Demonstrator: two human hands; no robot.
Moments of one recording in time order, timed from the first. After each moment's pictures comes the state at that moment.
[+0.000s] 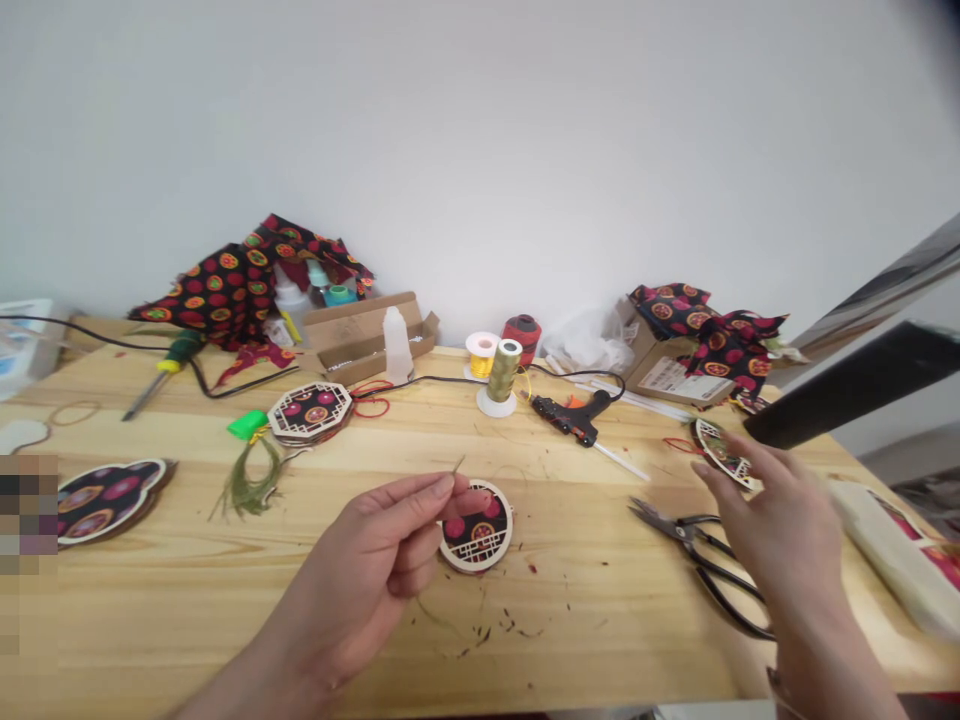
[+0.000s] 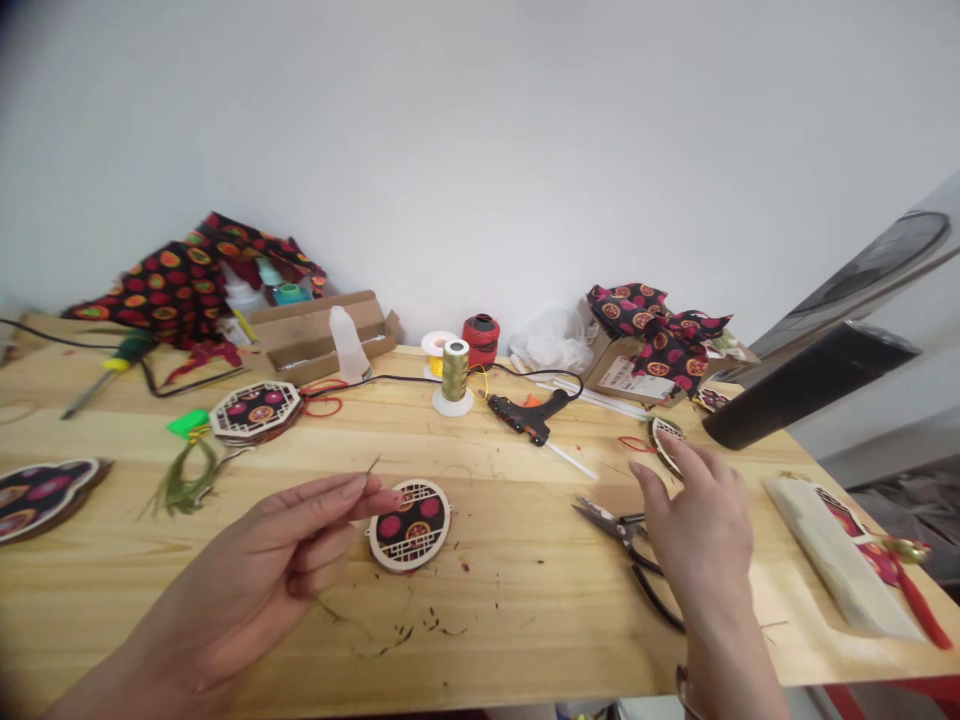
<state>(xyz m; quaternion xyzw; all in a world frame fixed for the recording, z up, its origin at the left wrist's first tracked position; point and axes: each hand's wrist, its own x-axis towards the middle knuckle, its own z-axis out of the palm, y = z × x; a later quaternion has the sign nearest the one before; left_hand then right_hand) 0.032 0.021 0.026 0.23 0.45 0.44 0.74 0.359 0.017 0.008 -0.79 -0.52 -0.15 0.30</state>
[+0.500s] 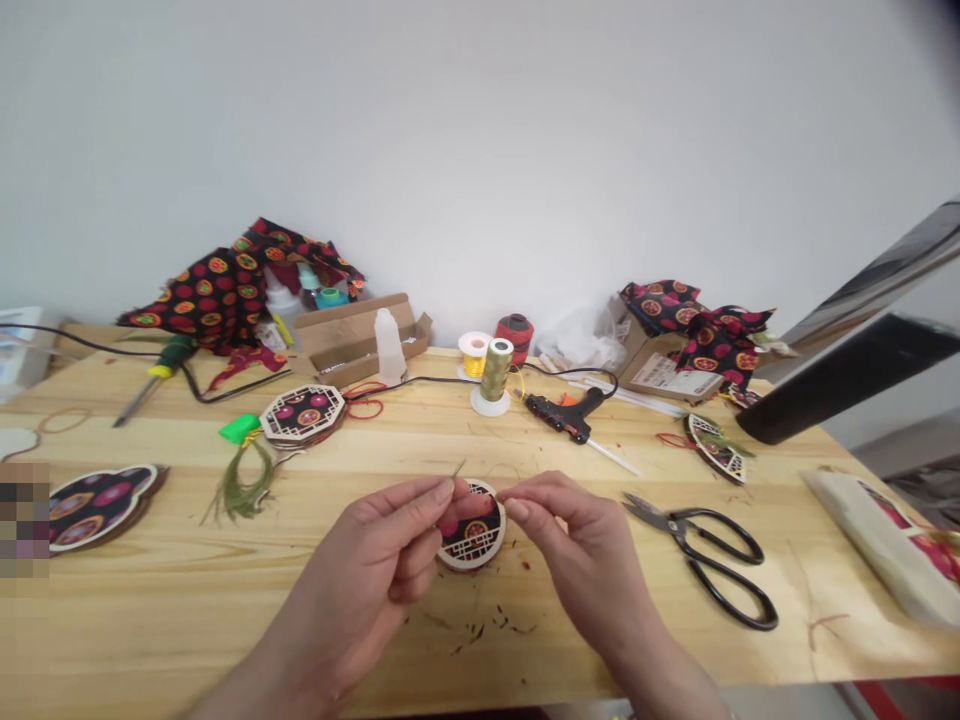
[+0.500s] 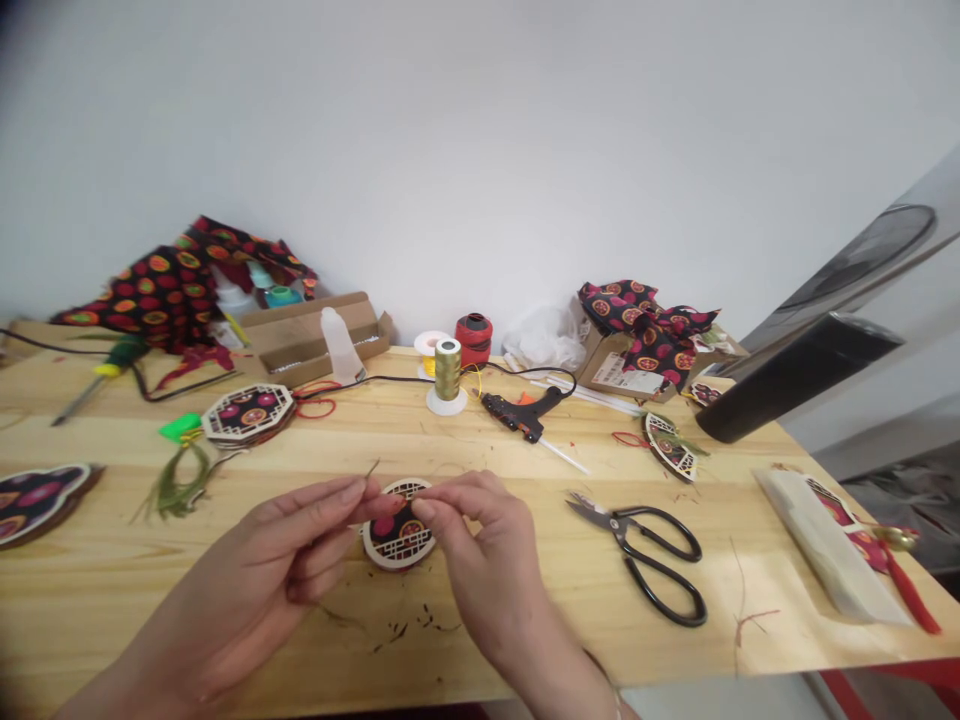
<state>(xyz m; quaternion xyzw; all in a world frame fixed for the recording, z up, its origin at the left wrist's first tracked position) 0.038 0.015 0.029 0.29 0.45 0.42 0.73 0.208 0.005 0.019 -0.52 -0.60 0.35 0.50</state>
